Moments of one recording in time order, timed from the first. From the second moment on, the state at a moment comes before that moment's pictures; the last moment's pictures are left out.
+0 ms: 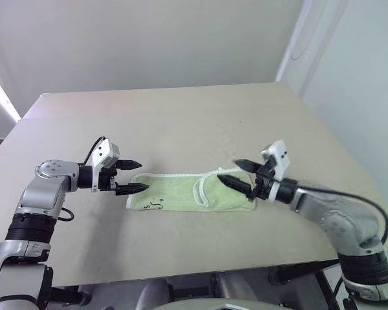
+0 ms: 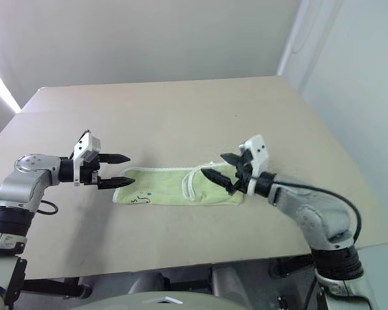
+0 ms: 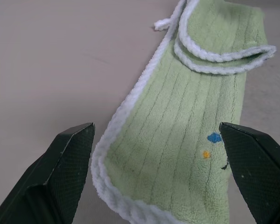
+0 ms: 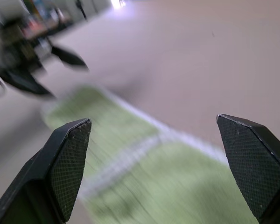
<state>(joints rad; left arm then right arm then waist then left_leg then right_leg) -0.45 0.75 -0.02 0.31 -0.32 0.31 -1.32 -0.17 -0.54 0.07 -0.32 0.62 0.69 0.54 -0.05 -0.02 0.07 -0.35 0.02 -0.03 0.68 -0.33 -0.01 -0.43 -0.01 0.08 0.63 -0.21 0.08</state>
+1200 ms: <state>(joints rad) -0.53 0.83 -0.07 0.49 -0.34 0.92 -1.30 -0.35 -0.47 -0.13 -0.39 0.97 1.09 0.49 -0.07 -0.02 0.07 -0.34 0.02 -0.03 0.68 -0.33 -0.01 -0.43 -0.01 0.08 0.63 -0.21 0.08</state>
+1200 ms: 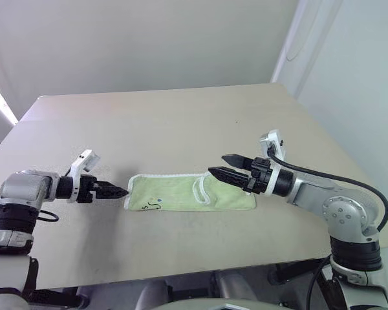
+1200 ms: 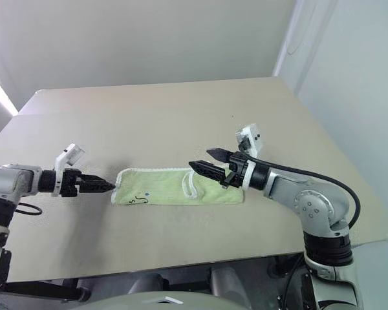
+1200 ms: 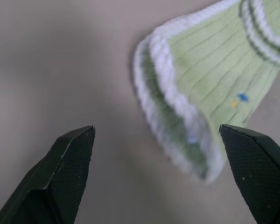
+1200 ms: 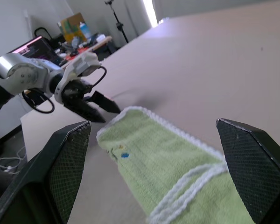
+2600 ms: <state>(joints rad) -0.61 0.73 -0.14 0.85 -0.28 0.72 -1.48 -0.35 -0.41 -0.17 -0.37 1.11 1.17 0.23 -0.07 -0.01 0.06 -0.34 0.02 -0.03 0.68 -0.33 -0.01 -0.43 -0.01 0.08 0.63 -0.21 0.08</state>
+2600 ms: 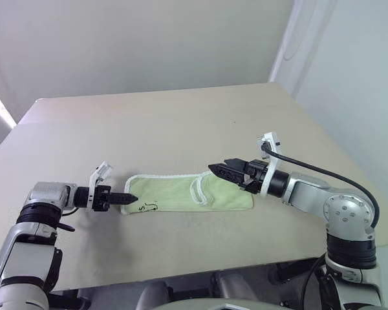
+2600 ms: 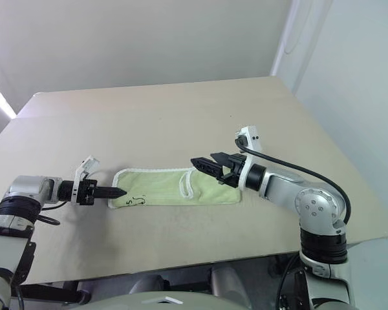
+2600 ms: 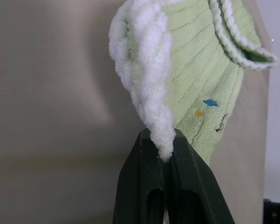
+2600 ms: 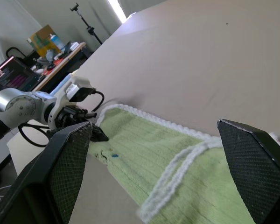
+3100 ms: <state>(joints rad) -0.68 0.82 -0.12 0.92 -0.25 0.75 -1.52 -0.33 -0.44 -0.17 -0.37 1.08 1.15 0.28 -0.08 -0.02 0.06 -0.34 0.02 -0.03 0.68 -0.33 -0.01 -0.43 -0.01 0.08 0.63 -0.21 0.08</state>
